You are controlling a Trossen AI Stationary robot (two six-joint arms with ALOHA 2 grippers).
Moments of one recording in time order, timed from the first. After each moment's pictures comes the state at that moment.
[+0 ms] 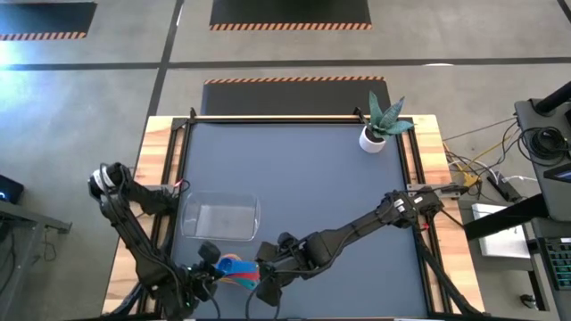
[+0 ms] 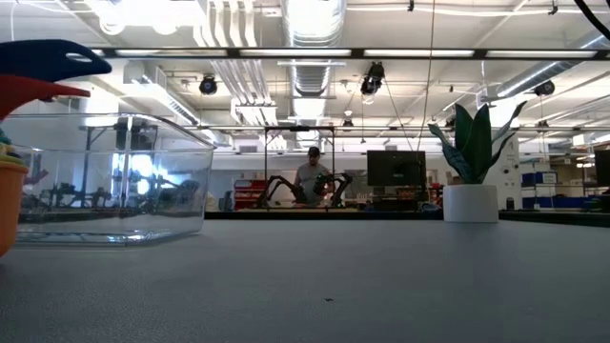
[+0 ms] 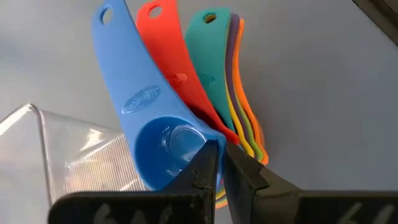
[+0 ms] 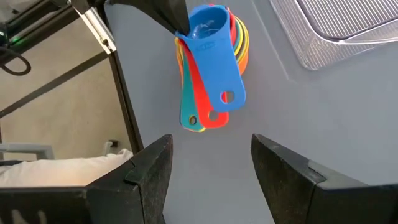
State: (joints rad) left arm -1.07 1.62 1.01 -0.70 -0.59 -0.45; right arm 0.45 2.32 2.36 -0.95 0.16 0.83
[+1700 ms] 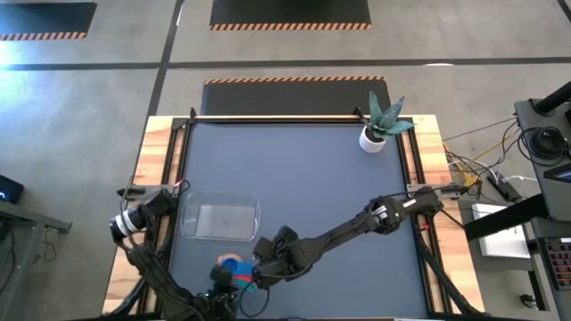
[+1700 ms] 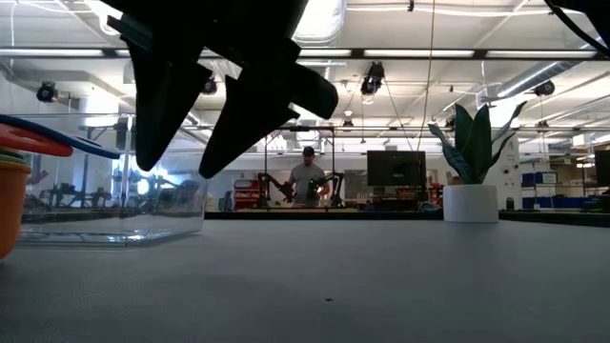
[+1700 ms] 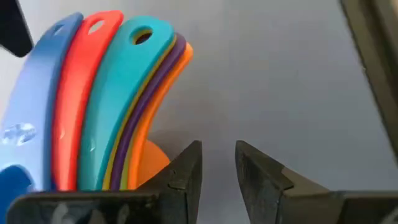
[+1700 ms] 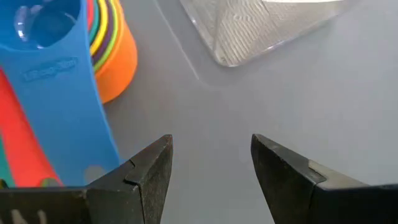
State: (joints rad) left arm -1.06 2.06 1.38 -0.81 -0.60 -0.78; right arm 0.42 2.47 2.30 -0.96 0.41 0.86
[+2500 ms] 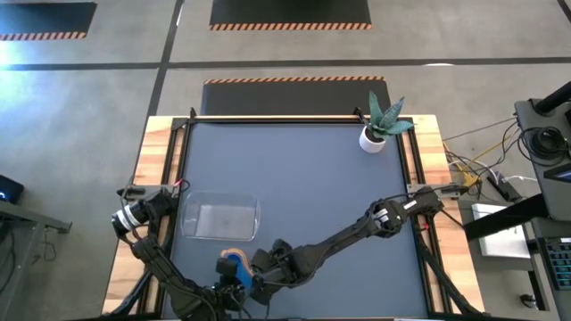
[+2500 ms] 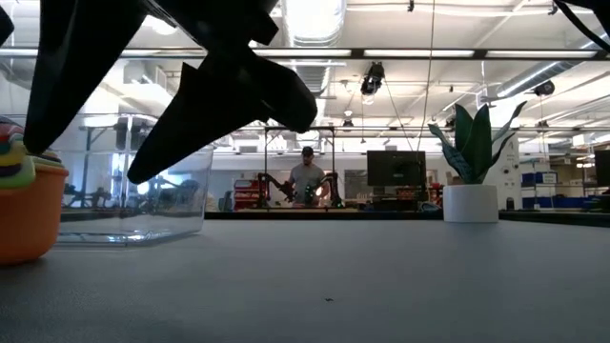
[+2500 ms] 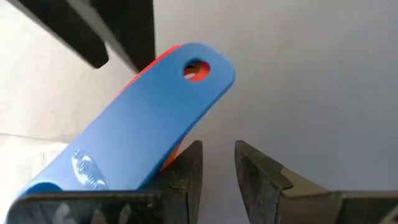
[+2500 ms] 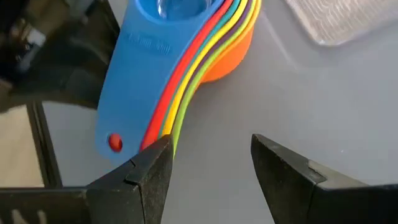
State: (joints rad) left arm -0.99 2.03 1.33 -0.74 -0.65 -0.75; right arm 0.45 2.49 2.27 -0.76 0.27 0.86
